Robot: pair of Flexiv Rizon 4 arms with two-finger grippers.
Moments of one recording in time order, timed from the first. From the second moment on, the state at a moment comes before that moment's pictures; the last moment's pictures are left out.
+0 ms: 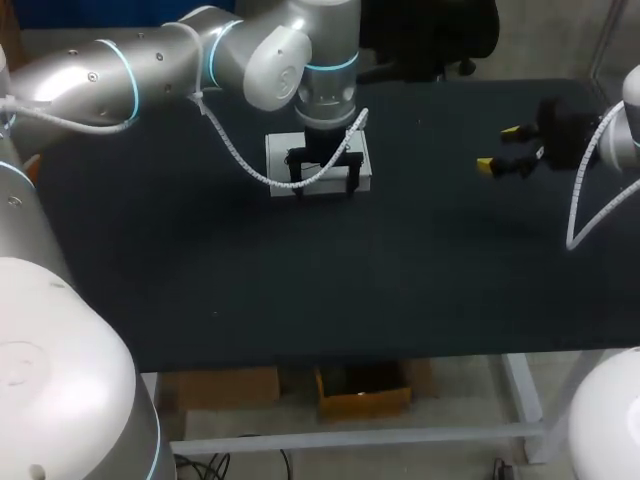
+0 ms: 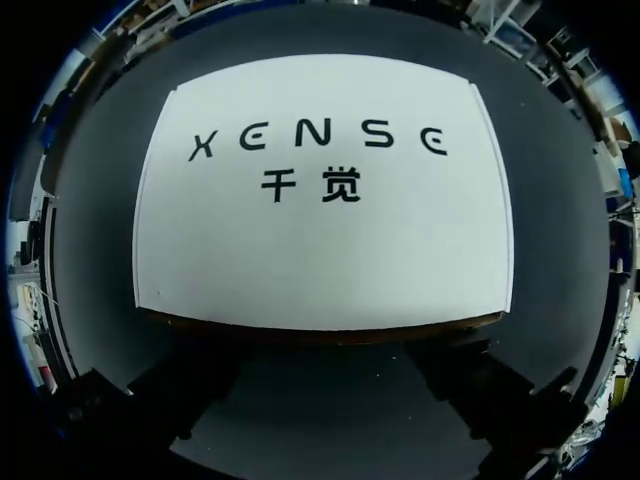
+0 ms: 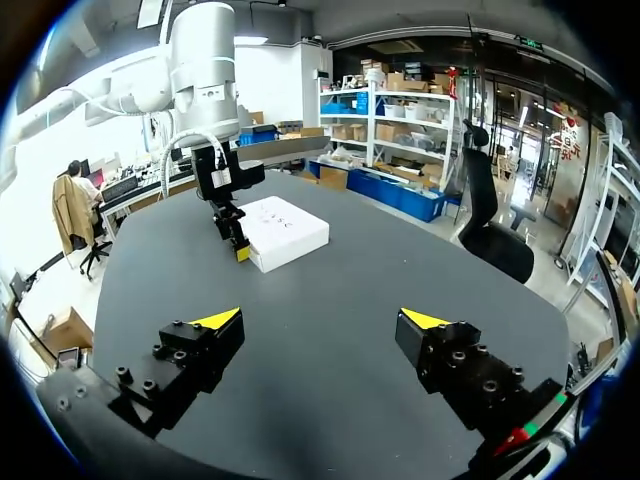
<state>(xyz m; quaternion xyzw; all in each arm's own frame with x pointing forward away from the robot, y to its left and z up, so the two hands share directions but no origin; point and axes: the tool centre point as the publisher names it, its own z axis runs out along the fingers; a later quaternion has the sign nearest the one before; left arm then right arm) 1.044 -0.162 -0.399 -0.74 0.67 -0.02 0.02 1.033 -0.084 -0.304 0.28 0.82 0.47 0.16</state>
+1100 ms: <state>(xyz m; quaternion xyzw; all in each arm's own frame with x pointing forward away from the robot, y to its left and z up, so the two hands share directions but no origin) 1.141 -0.148 -0.399 -0.74 0.67 -0.03 0.02 1.033 -0.084 -0.304 0.28 0.82 0.47 0.16</state>
